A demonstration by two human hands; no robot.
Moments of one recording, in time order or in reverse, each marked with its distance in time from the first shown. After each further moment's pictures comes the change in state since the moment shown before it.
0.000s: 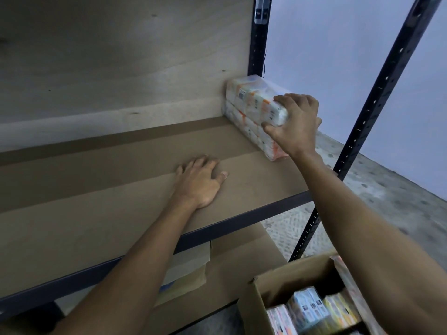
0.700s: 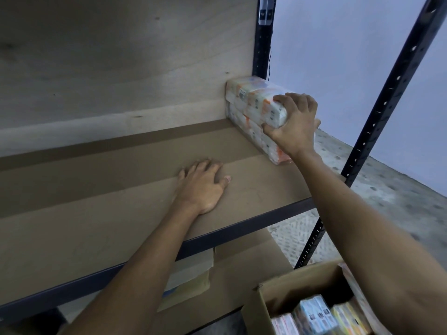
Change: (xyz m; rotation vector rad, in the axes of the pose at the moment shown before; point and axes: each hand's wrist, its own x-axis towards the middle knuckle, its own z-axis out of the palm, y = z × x) left_hand 0.001 0.000 0.001 0.003 -0.001 -0.004; right_hand 0.010 0.006 0.021 0.029 -0.029 0.059
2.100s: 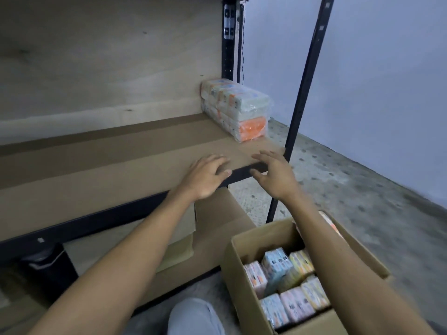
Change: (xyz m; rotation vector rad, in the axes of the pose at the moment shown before) left_hand -0.091 0.060 -0.010 -0.212 -0.001 0.317; right_hand -0.178 0.000 -0.115 -0.038 -0.383 0.045
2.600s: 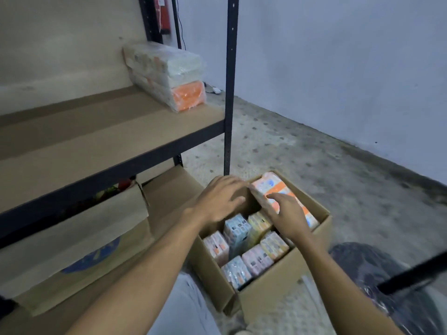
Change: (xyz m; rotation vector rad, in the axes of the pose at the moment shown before) left_hand -0.033 0.100 0.147 -0.083 -0.260 0.401; right_hand -0.190 0.150 0.018 -0.103 -0.075 0.387
